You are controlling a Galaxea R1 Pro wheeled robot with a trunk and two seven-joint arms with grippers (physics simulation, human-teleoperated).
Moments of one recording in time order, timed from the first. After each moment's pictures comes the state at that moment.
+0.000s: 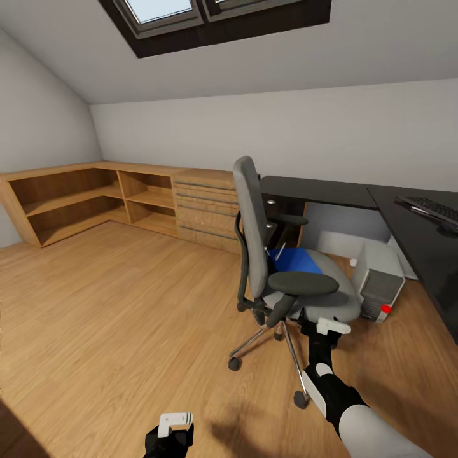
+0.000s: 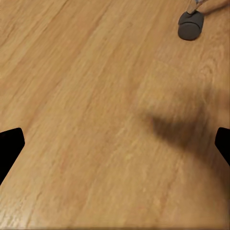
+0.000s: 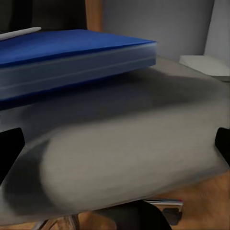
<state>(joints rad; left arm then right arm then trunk) -0.20 -0.12 -0.09 -0.68 0.05 0.02 0.11 -0.65 0.01 0.09 -0.43 -0.09 -0.57 -0.41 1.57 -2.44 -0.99</state>
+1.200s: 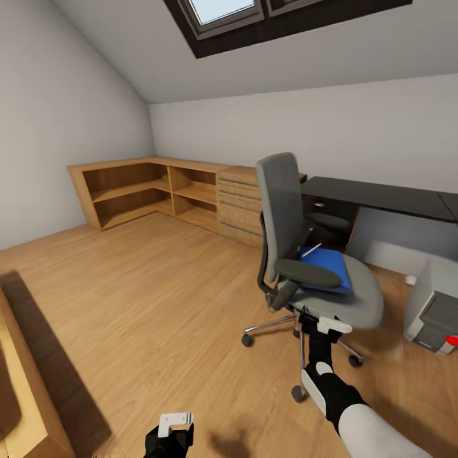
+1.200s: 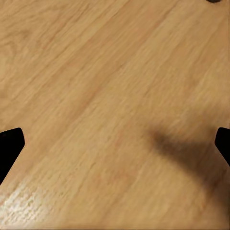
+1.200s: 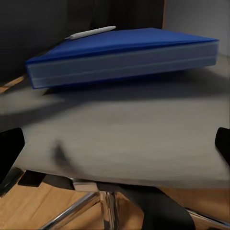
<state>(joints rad) -0.20 -0.12 -0.09 -0.68 0.05 0.02 0.11 -0.65 0.01 0.08 -0.45 -0.10 -0.58 -0.42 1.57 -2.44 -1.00</state>
